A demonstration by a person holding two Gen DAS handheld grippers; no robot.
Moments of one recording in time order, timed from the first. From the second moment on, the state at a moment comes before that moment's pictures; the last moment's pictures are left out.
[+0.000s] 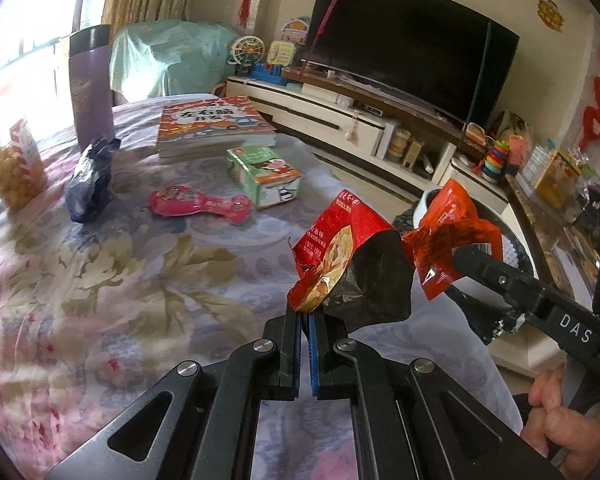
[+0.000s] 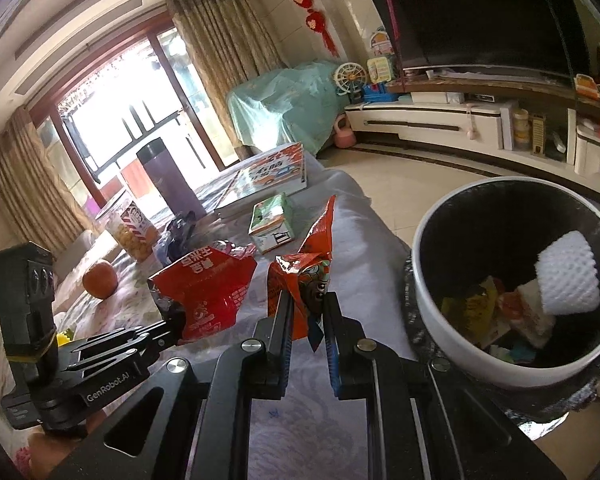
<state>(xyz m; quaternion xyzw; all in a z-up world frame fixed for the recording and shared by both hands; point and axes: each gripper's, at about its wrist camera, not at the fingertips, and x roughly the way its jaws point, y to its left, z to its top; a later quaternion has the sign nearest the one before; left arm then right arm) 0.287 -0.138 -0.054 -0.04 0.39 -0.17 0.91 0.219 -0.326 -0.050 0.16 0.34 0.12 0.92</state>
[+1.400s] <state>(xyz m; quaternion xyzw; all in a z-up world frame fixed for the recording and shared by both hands) 0.281 -0.210 -0.040 0.01 0.38 -0.22 0.90 0.184 -0.408 -0.041 0.20 0.31 0.07 0.93</state>
